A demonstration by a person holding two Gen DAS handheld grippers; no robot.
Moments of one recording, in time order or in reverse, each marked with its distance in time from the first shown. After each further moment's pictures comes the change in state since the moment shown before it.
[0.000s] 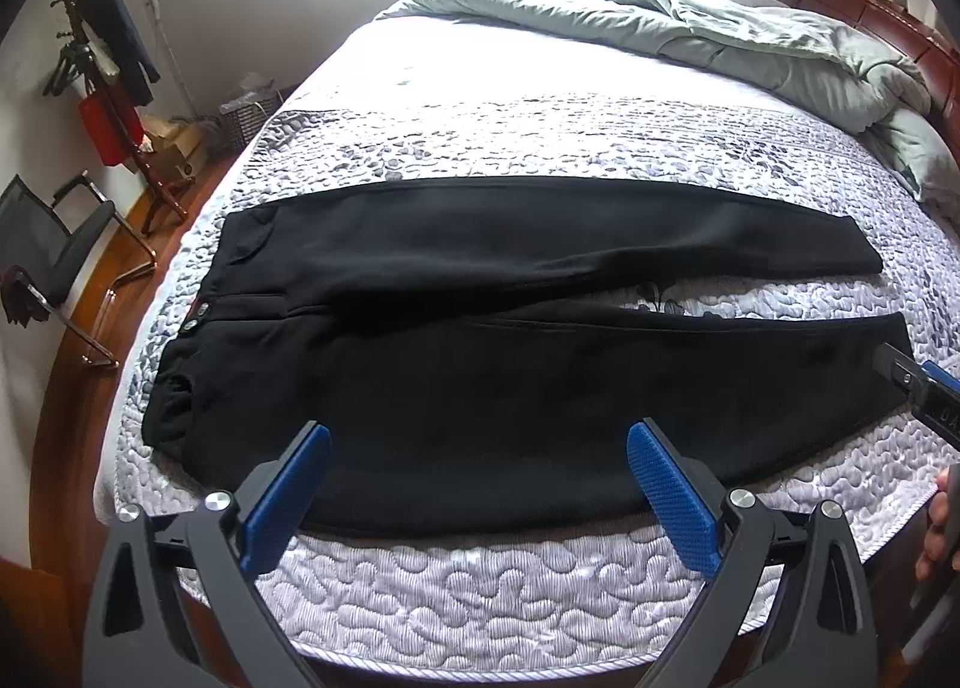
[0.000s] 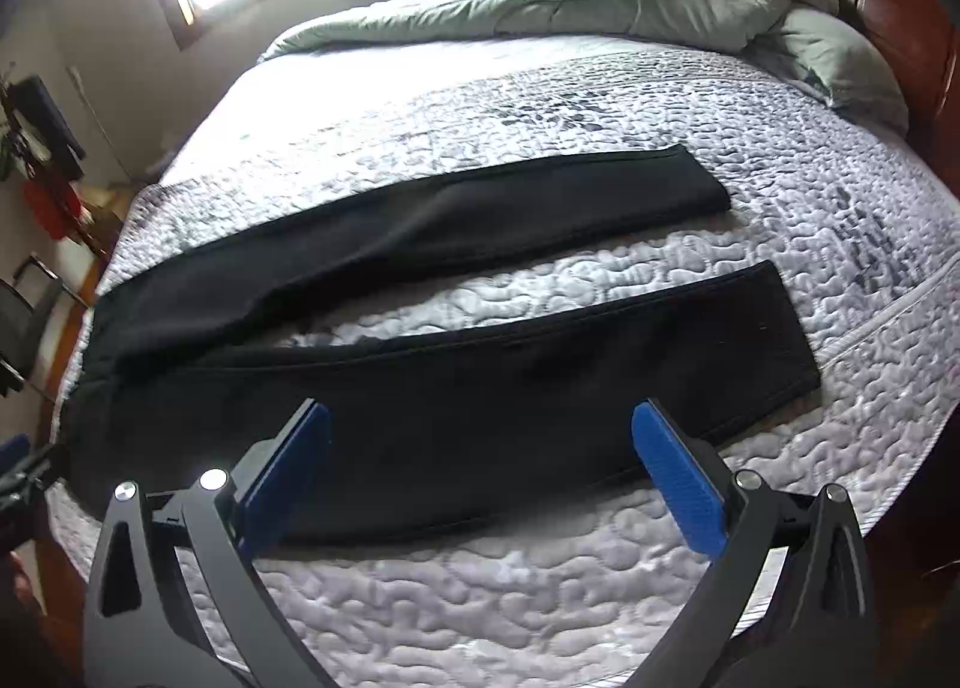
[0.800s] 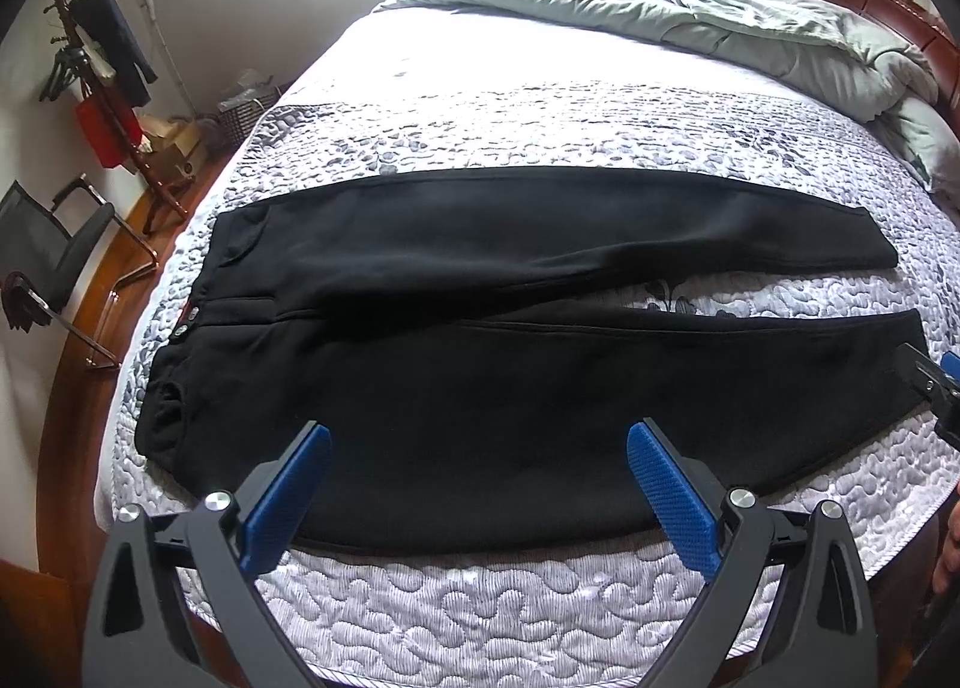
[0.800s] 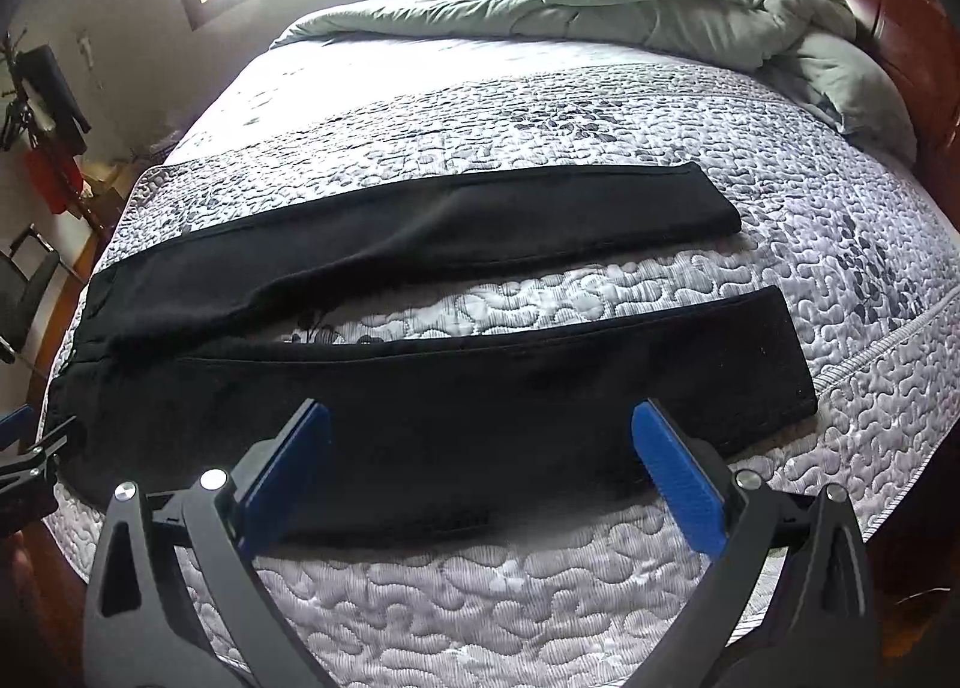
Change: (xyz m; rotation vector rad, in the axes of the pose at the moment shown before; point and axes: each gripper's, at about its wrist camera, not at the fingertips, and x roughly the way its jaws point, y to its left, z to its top) left arm 0.019 -0.006 0.003 0.011 0.018 0.017; right arm 0.001 0.008 0.007 -0.047 0.006 0.009
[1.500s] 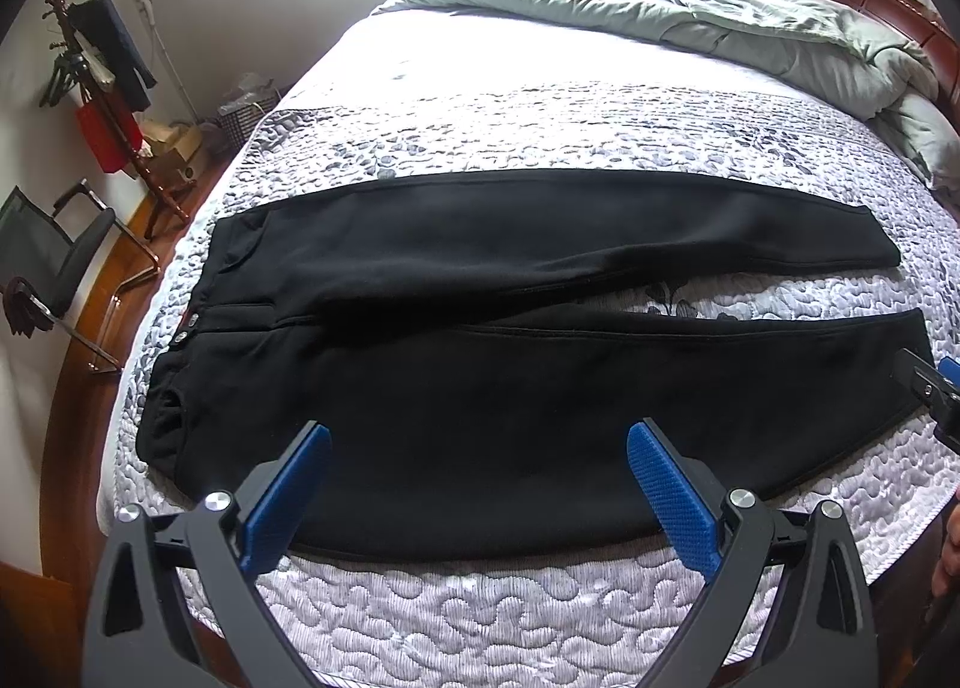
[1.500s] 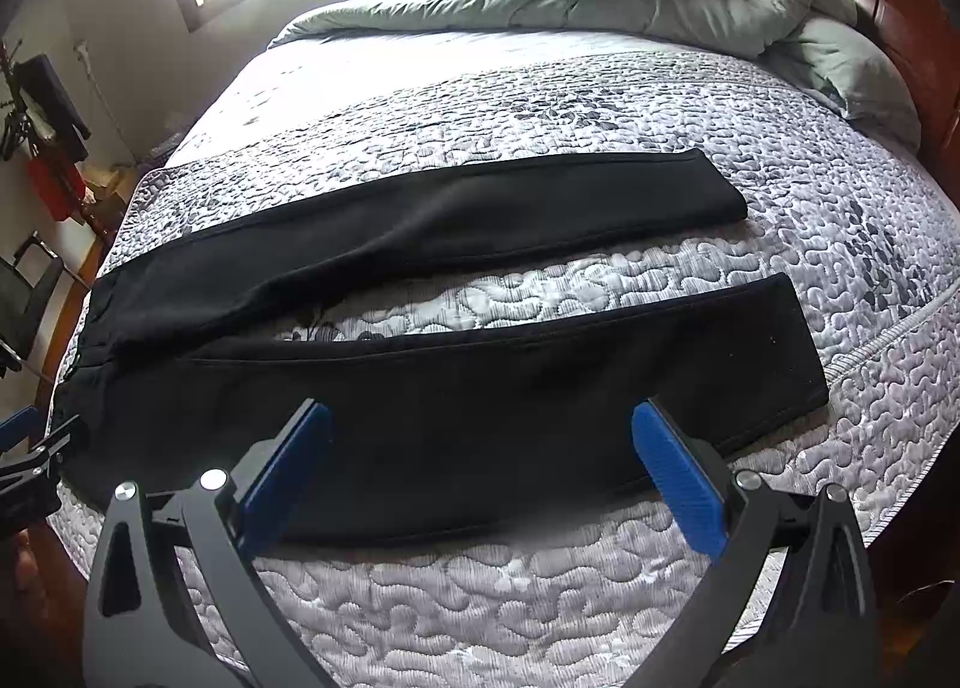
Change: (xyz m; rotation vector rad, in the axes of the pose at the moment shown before) left arm 0.001 -0.003 0.002 0.009 -0.005 0.007; right arm 0.008 -0.005 -0.001 0.018 0.015 0.021
